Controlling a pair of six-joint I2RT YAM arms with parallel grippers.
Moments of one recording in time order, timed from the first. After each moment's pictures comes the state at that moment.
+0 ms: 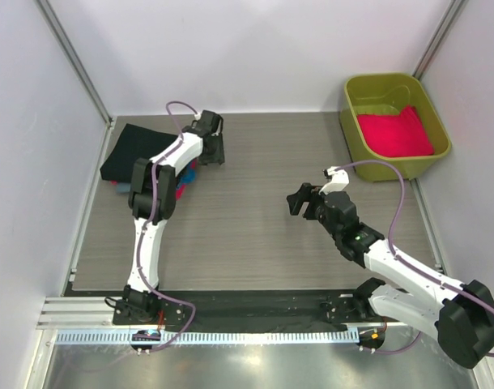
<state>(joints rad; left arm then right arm) -0.34 2.33 1.93 -0.62 -0.13 -0.37 0.59 0.96 0.48 0.15 0.24 0.50</state>
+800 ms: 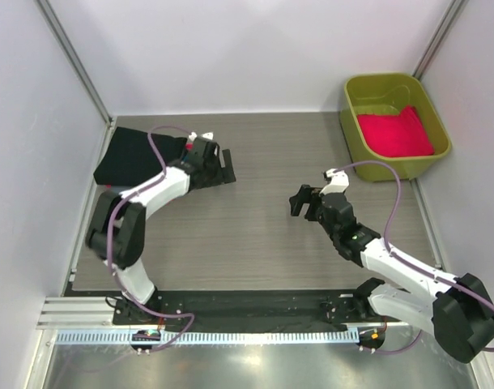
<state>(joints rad) -0.43 1.79 1.26 -0.31 -0.05 -0.53 0.57 1.01 0.46 0.17 0.30 0.47</state>
